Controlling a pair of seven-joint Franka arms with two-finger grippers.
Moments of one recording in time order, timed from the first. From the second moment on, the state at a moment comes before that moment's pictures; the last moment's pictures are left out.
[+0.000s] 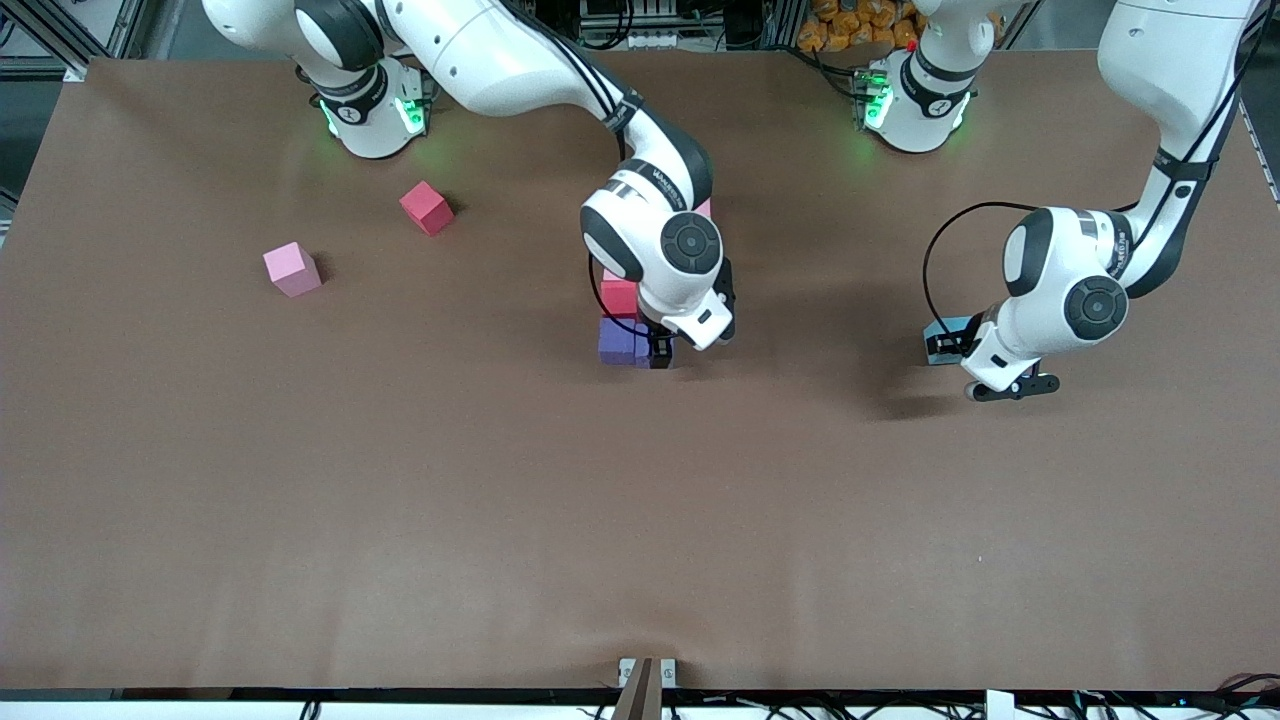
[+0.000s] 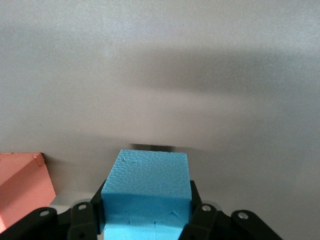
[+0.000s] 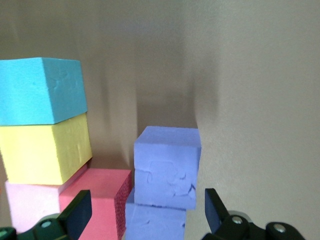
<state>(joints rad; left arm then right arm) 0.22 0.34 -0.26 -2.20 0.12 2.29 -0.25 0.89 0.86 -0.07 -1.16 0.06 1.86 -0.77</state>
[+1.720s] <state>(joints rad) 0.19 0.33 -0.45 -1.96 -0.03 2.12 -0.78 0.02 0.63 -0.12 -1.23 0.06 1.83 -0.78</state>
